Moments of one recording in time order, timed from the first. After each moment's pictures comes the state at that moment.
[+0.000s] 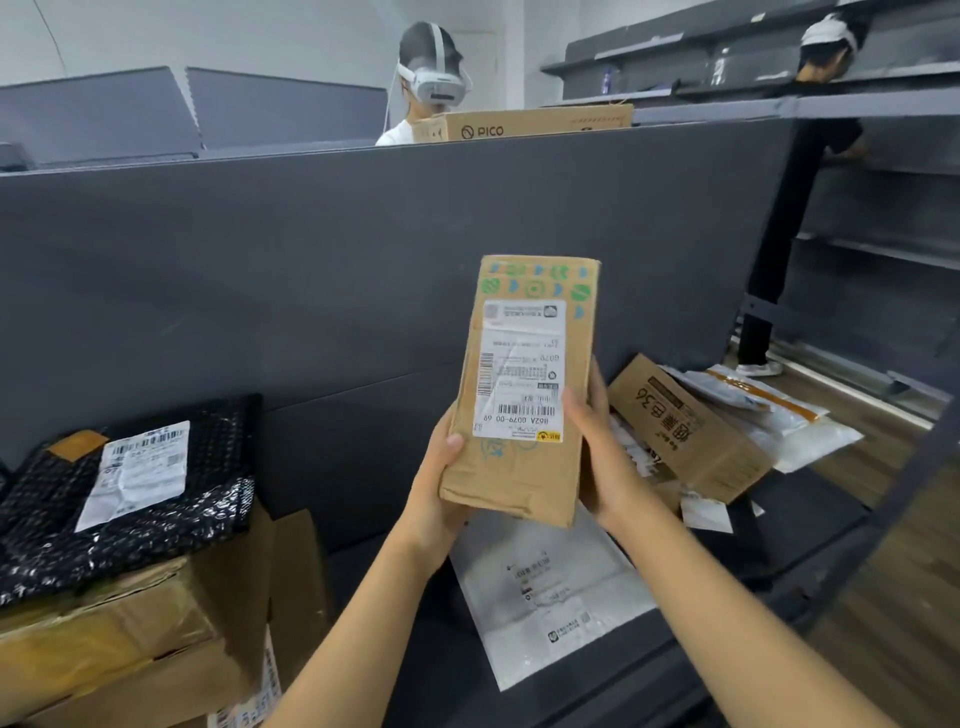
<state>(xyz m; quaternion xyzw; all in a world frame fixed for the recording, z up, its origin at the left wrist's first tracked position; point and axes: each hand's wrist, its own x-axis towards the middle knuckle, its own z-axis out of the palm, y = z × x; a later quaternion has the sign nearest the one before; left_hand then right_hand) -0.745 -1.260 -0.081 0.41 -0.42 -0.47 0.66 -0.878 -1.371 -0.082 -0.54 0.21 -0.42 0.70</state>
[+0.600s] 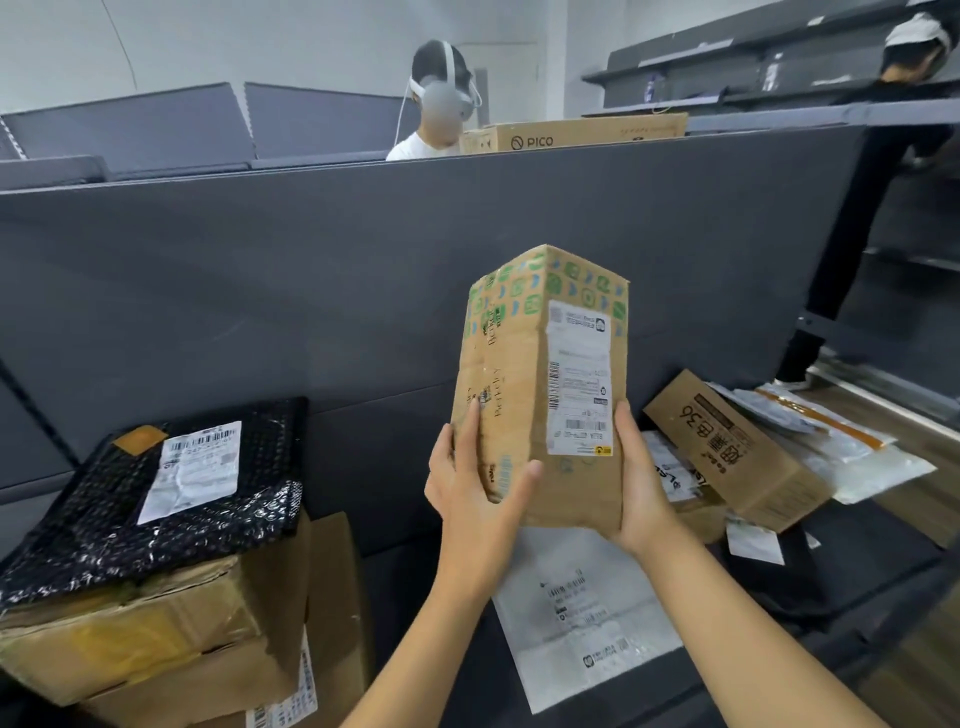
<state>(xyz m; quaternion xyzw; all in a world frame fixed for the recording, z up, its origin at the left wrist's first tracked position) -0.759 -1.246 -0.081 0.65 -0.41 -0.17 0.62 -0.859 -1.372 -0.096 -0.45 0.18 -0.32 0.82</state>
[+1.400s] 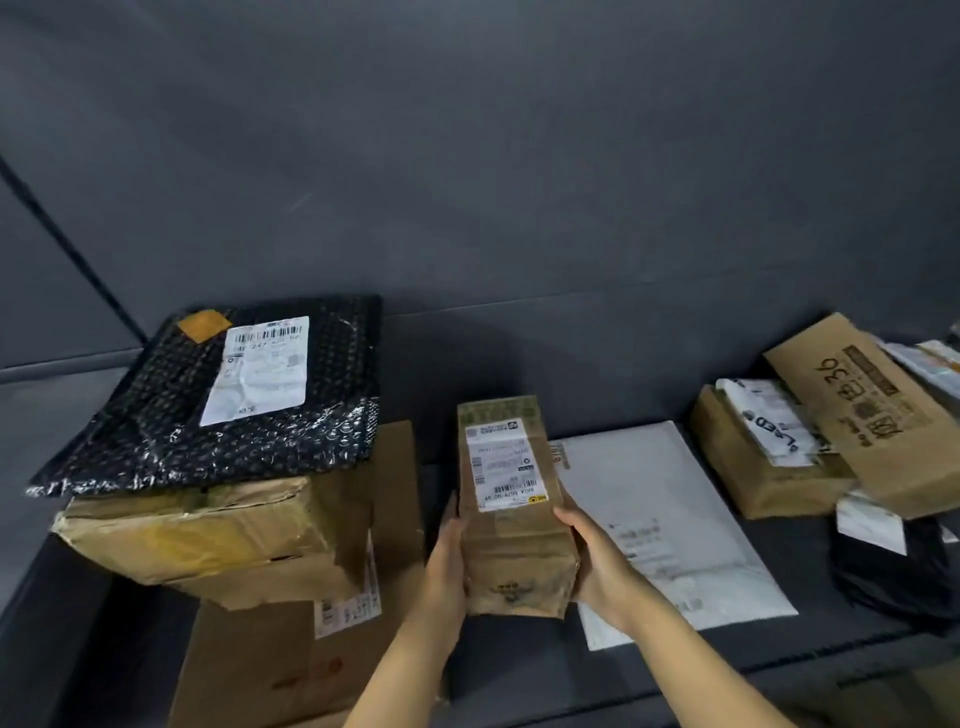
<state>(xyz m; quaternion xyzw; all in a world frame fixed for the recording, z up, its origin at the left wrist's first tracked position) -0.681 -1.198 -0.216 0.62 0.00 -0.45 0.64 -0.790 -1.319 -0.246 -0.43 0.36 -0.06 0.83</state>
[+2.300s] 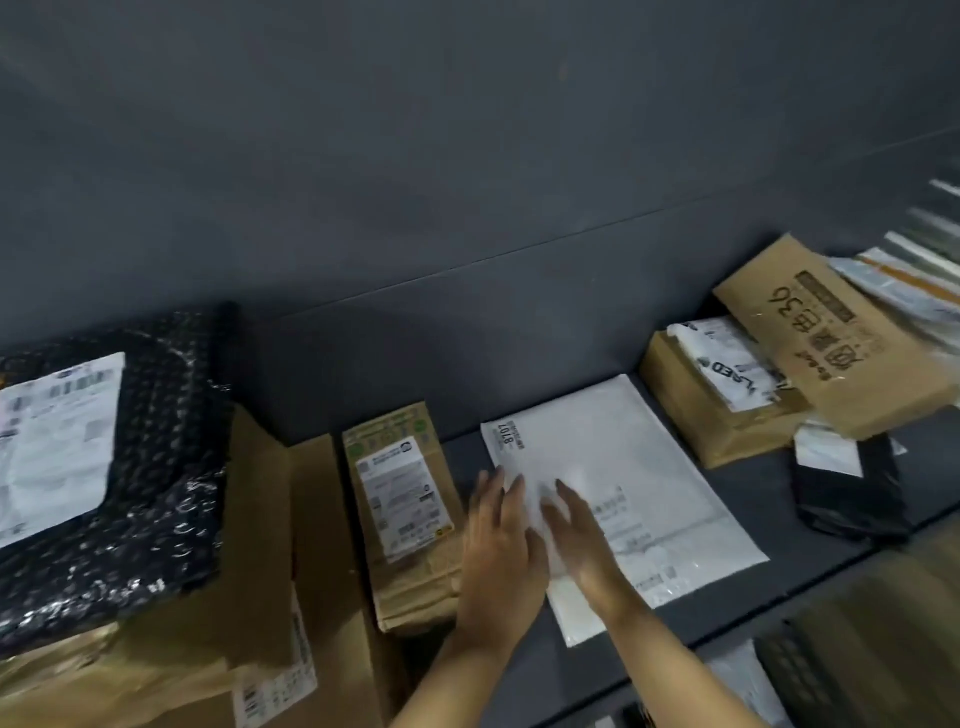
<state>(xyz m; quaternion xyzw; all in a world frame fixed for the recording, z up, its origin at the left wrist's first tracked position) -0.712 -1.272 -0.251 0.82 -0.46 -0.19 0.28 -0.779 -1.356 -0.299 -0.59 0.53 -0.14 0.59</state>
